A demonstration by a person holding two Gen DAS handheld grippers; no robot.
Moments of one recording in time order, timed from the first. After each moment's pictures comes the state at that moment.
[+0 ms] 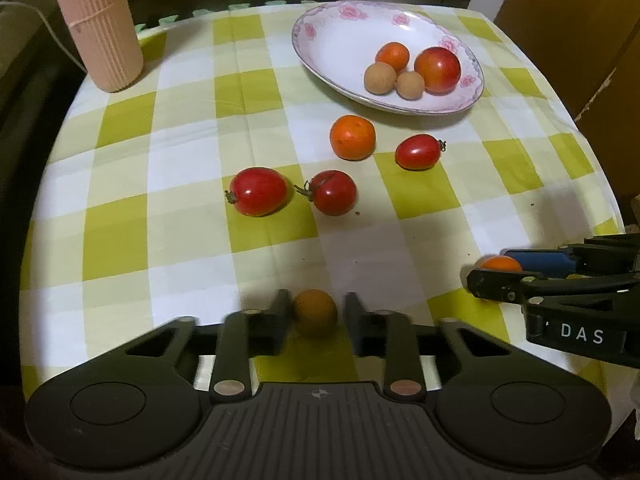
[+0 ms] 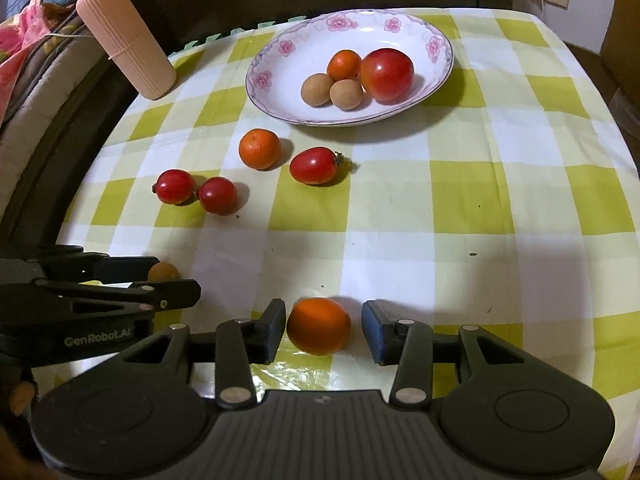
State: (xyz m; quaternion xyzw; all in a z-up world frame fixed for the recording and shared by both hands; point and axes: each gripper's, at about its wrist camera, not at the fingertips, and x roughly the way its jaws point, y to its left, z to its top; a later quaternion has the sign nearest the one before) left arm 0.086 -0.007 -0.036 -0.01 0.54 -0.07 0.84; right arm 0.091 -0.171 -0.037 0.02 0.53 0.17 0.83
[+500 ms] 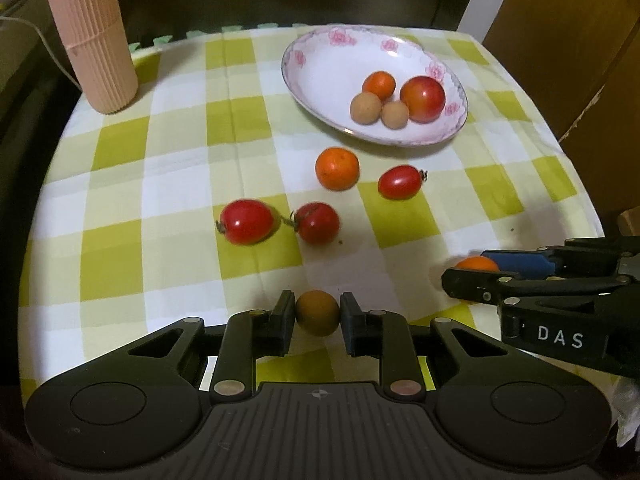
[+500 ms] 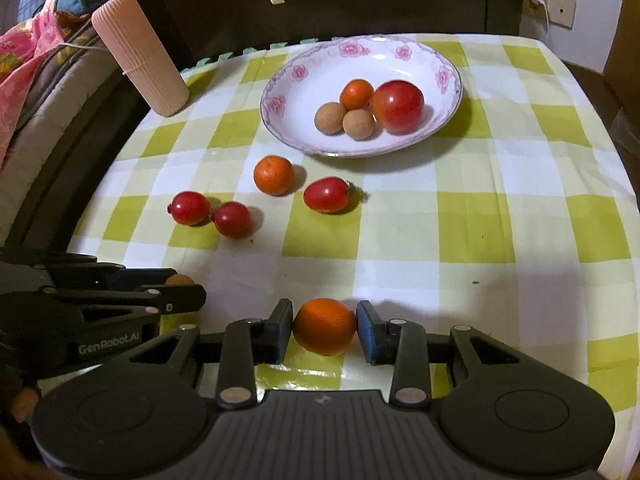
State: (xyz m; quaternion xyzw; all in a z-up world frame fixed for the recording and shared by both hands) left arm 0.092 -0.011 -0.021 -0.02 0.52 -0.08 0.85; right arm 0.094 -0.167 -0.022 0.02 0.50 0.18 0.85
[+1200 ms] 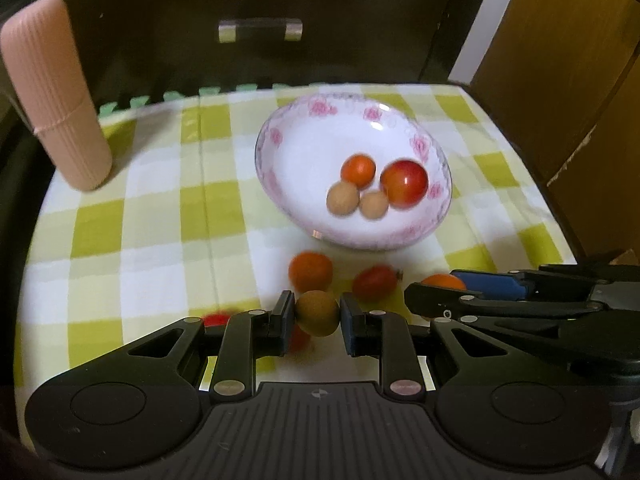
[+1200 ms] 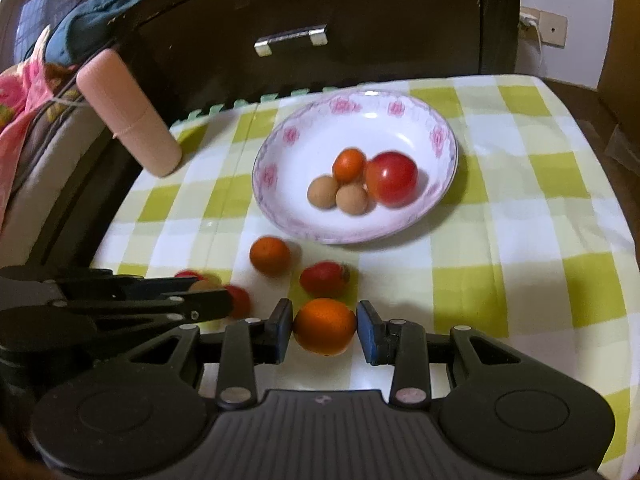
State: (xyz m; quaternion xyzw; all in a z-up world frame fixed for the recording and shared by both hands) left arm 0.142 -0.027 0.009 -0.03 0.48 -0.09 0.87; right arm 0.134 -0.170 -0.001 0.05 0.47 0.17 0.87
